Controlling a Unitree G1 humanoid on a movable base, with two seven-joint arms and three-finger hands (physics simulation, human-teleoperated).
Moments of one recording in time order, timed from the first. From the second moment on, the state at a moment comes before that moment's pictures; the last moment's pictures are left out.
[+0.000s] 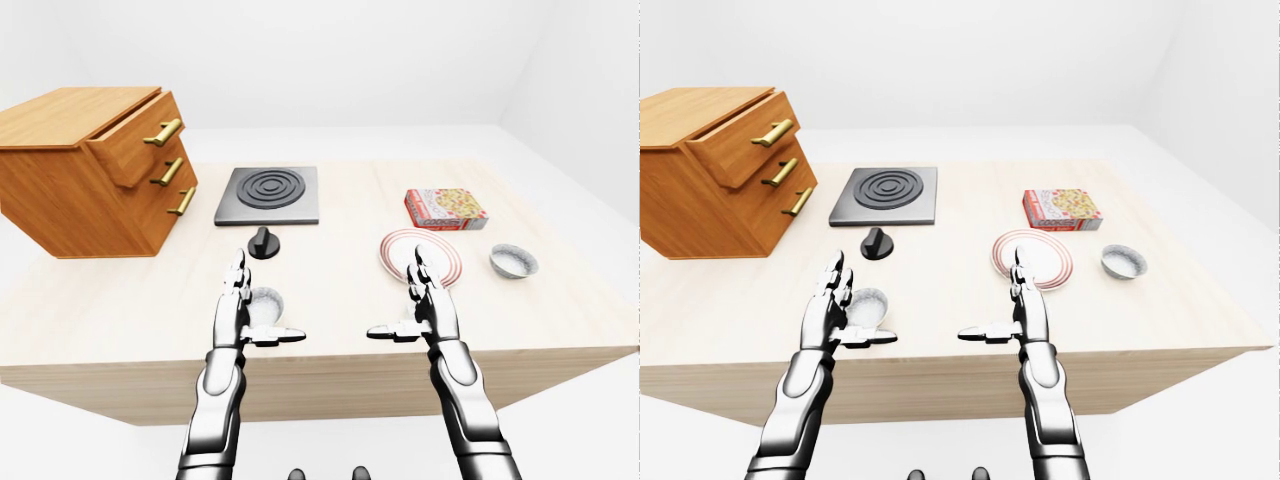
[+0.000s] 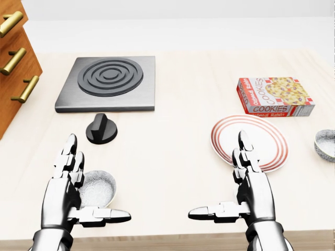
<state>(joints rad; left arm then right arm) 0.00 0.02 0.03 0.02 -0.01 -0.05 -0.03 0.00 -0.02 -0.04 0.02 0.03 -0.03 0.05</state>
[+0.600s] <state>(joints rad) 0.01 0.02 0.03 0.03 0.00 -0.06 -0.03 0.00 -0.02 -0.04 0.02 0.03 -0.03 0.05</state>
